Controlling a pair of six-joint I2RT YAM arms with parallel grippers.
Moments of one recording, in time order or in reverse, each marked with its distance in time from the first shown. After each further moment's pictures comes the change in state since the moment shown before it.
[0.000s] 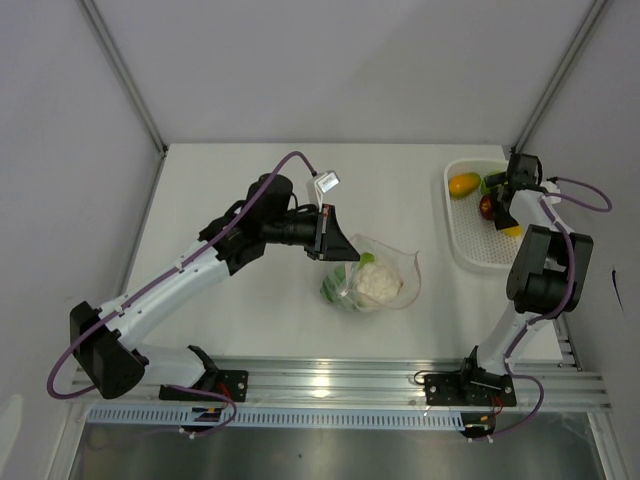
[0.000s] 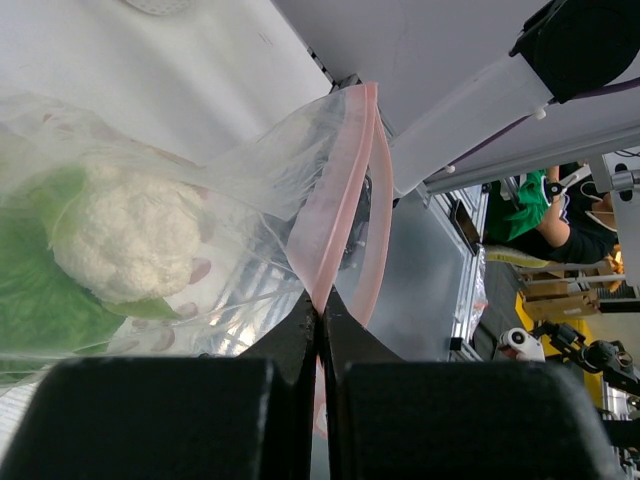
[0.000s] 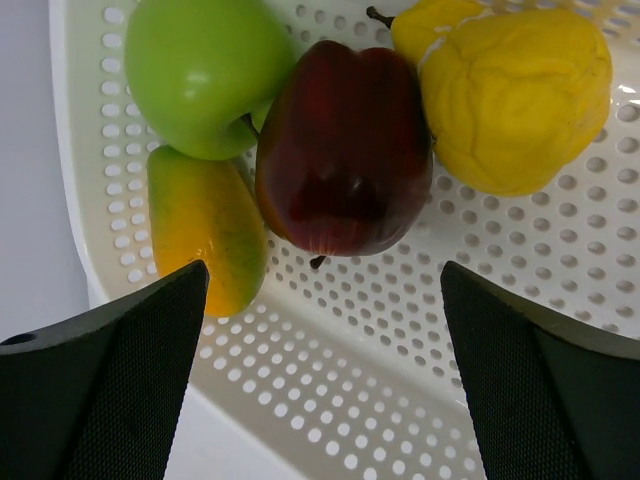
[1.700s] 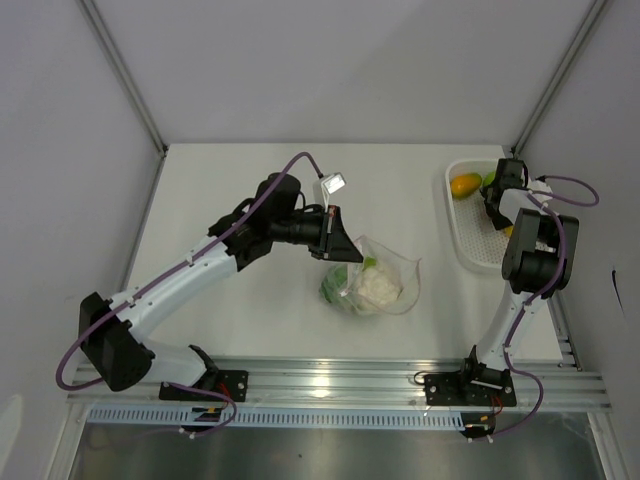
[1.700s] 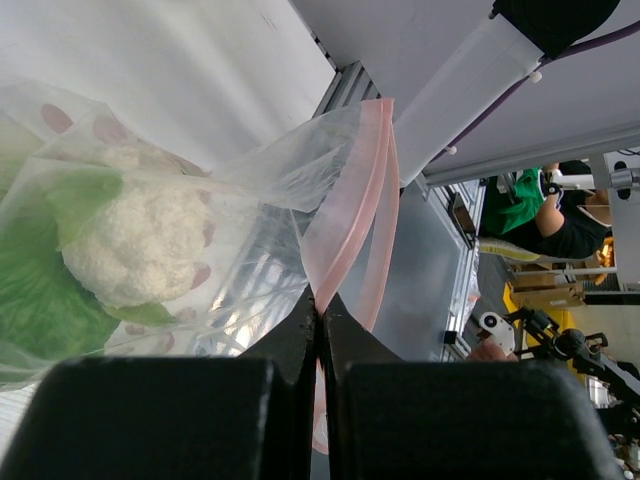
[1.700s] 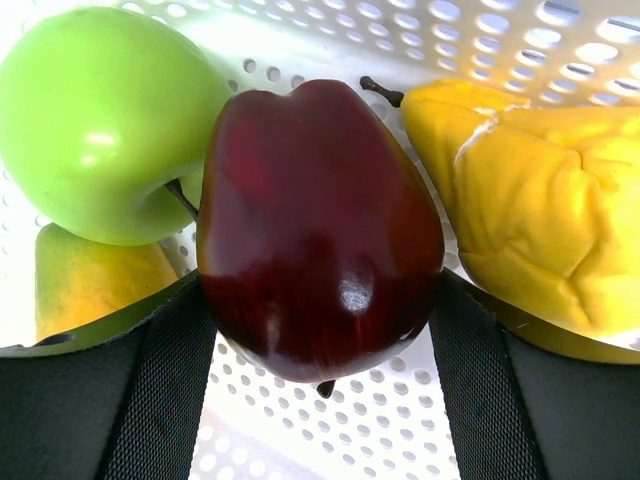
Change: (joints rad) left arm 0.001 0.052 0.008 0.001 0.020 -0.007; right arm 0.018 0.200 0.056 0.102 0.157 -0.123
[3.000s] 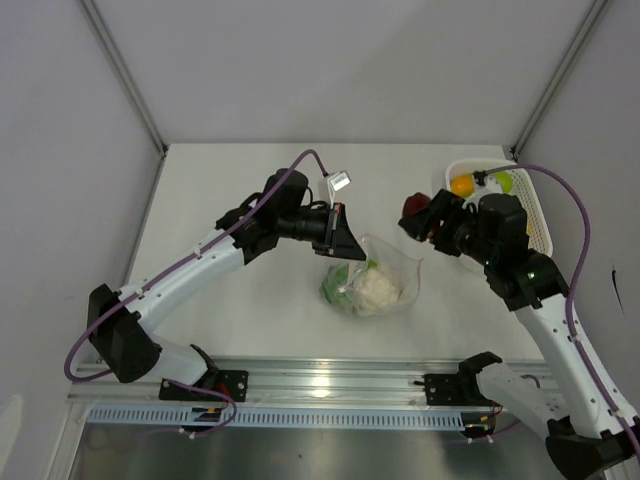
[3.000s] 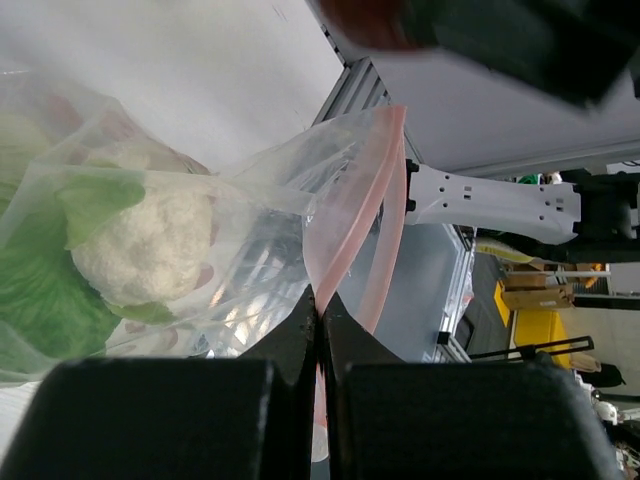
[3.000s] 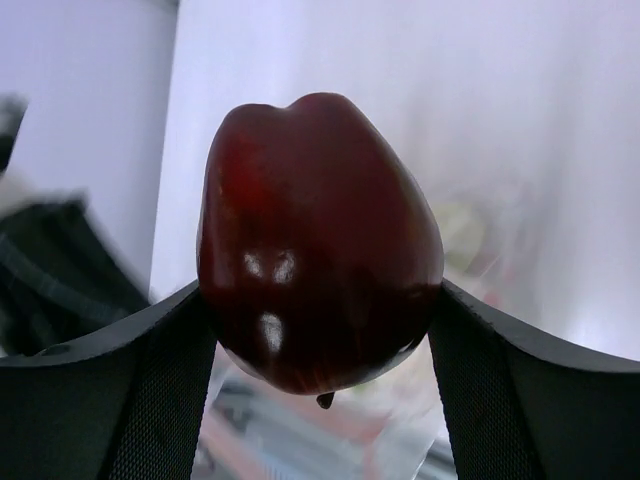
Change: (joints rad) left arm 0.000 0.060 0.057 -0.043 -0.003 -0.011; right arm 0.519 -1.117 -0.308 -0.334 -0.493 -0.279
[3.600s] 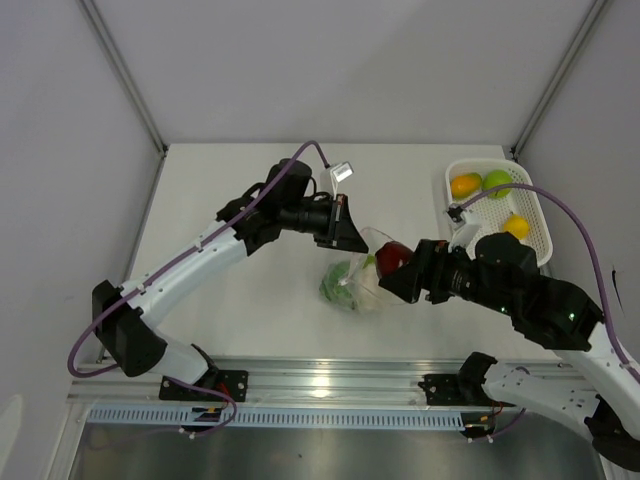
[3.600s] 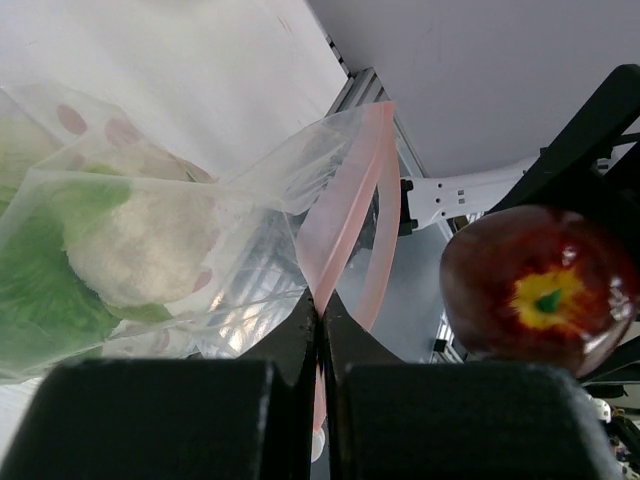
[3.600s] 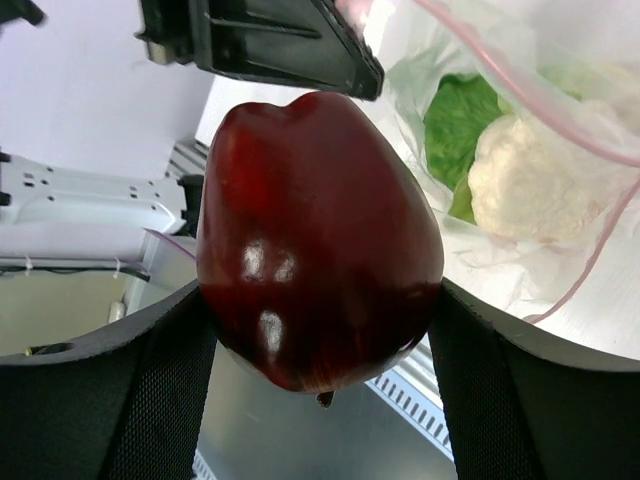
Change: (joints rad) left arm 0.000 0.043 0.110 -0.090 -0.026 0.003; right arm 0.573 -0.149 0.132 -0.282 0.089 0.035
